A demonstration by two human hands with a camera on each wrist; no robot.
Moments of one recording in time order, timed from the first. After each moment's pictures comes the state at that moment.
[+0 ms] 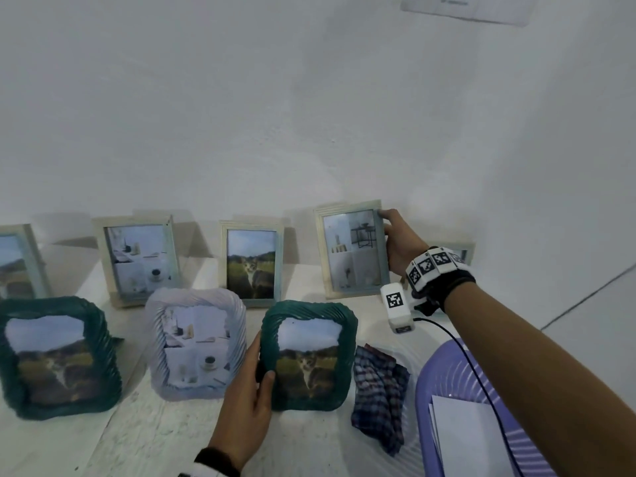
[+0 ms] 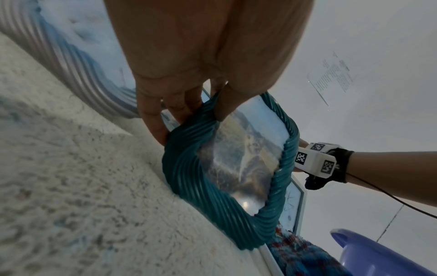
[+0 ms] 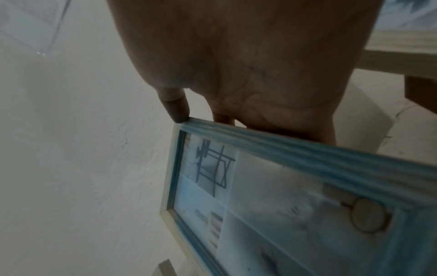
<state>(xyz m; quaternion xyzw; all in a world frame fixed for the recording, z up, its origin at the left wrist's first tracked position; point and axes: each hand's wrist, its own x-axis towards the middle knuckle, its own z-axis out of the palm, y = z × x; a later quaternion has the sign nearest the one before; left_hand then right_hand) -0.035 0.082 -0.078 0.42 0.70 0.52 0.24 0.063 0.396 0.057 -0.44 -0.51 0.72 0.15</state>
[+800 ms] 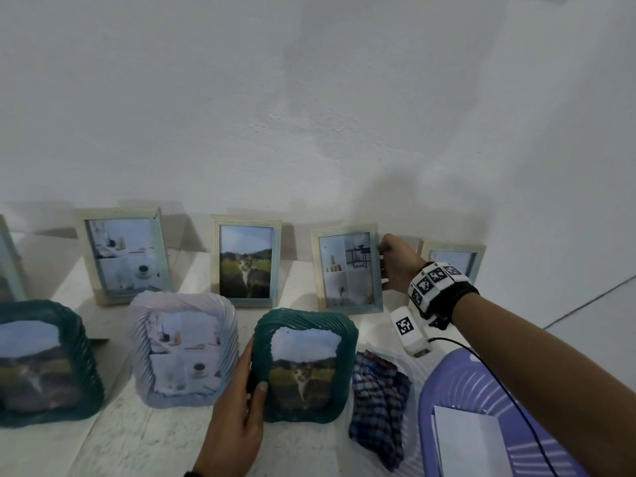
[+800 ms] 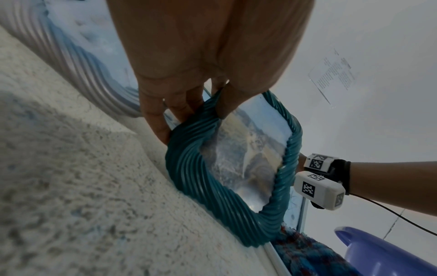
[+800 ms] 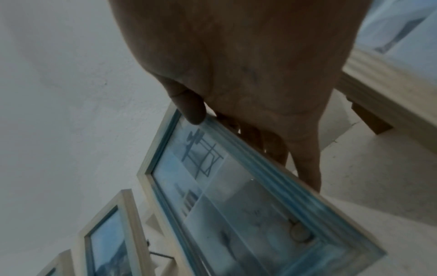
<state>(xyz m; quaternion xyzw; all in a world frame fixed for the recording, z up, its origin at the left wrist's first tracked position) -0.033 0.082 -0.086 0.41 0.72 0.53 0.19 0.066 0.409 0.014 -0.47 -0.55 0.69 0.04</state>
